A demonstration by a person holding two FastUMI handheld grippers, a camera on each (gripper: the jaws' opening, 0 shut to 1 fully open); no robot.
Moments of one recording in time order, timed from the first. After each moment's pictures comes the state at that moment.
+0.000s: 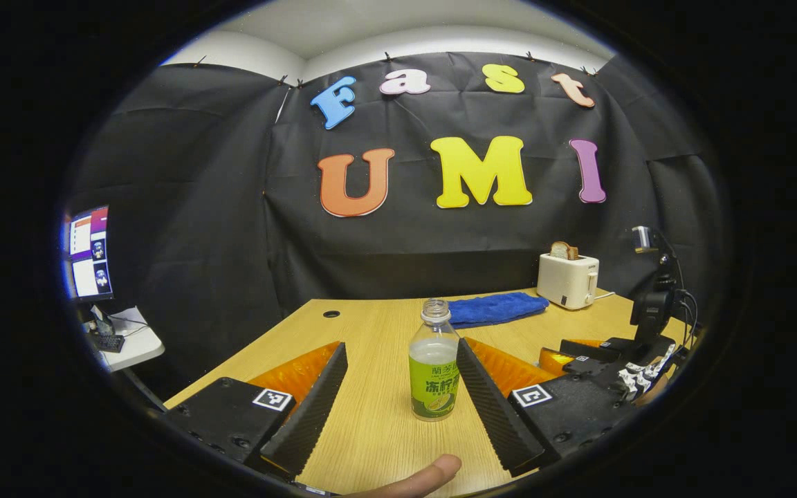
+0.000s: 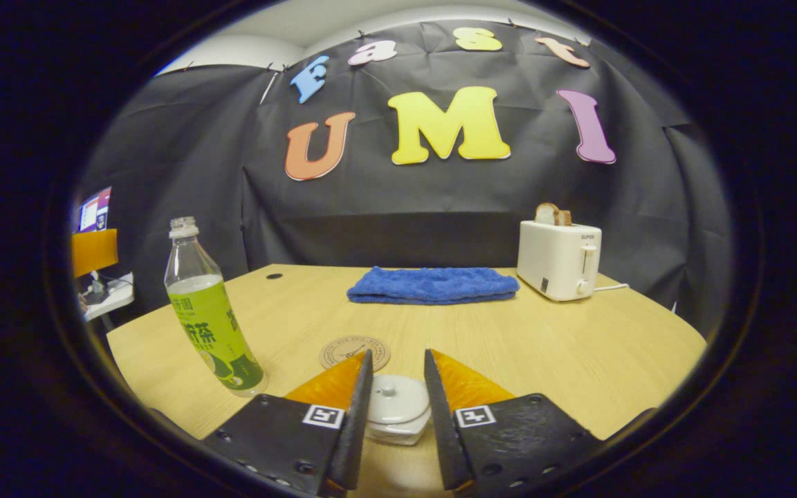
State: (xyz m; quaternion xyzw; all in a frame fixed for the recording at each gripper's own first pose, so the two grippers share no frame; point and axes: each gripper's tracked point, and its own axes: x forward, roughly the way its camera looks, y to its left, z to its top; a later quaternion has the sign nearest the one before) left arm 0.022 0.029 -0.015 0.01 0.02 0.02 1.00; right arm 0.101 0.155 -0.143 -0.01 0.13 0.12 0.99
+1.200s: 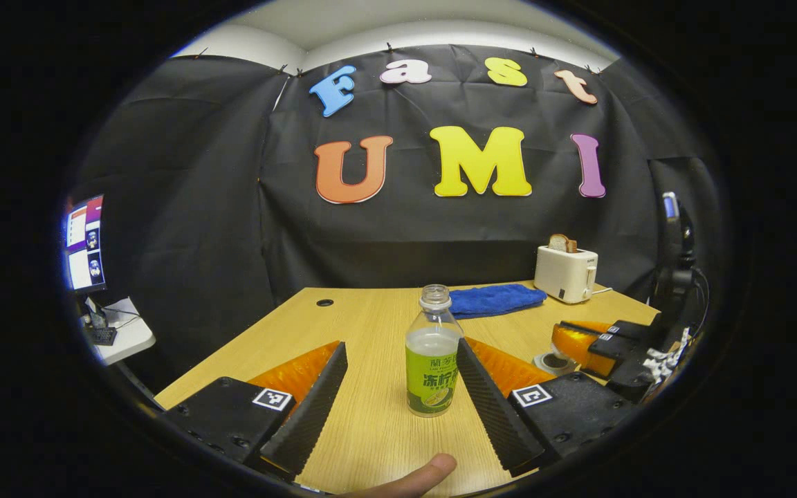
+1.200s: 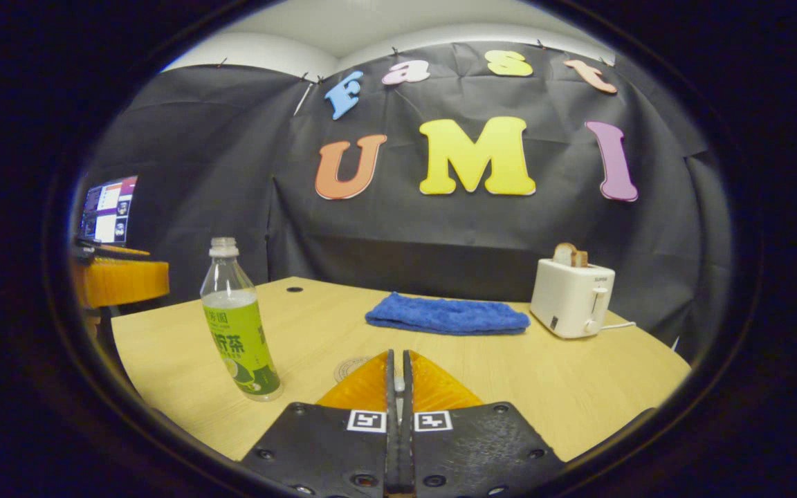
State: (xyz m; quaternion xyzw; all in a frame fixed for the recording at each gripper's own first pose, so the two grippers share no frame) left arm 0.033 0.027 -0.033 -0.01 0.04 0.01 1.00; right arm 0.081 0.160 -0.090 -0.04 0.05 0.16 0.98
